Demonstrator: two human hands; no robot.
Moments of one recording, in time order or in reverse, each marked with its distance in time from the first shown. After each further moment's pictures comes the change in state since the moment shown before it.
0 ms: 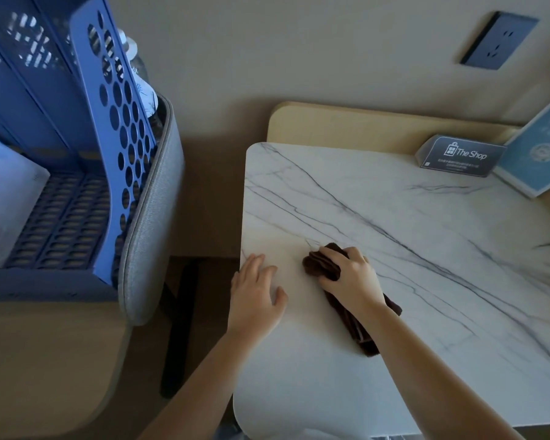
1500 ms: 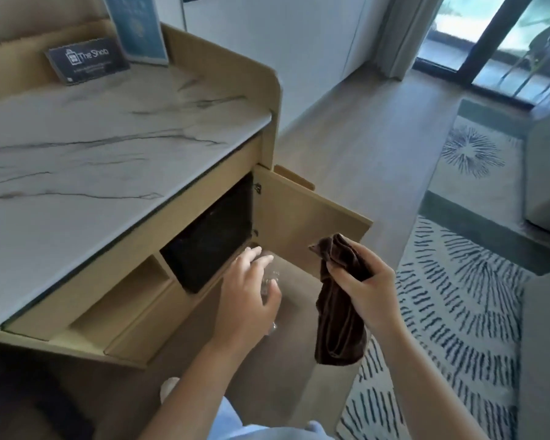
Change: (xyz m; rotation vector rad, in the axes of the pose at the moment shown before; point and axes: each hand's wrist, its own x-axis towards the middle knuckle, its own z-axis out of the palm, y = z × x) left_hand -0.398 0.243 0.075 -0.256 -0.542 0.724; right_hand -0.583 0.165 -0.039 0.918 0.988 0.600
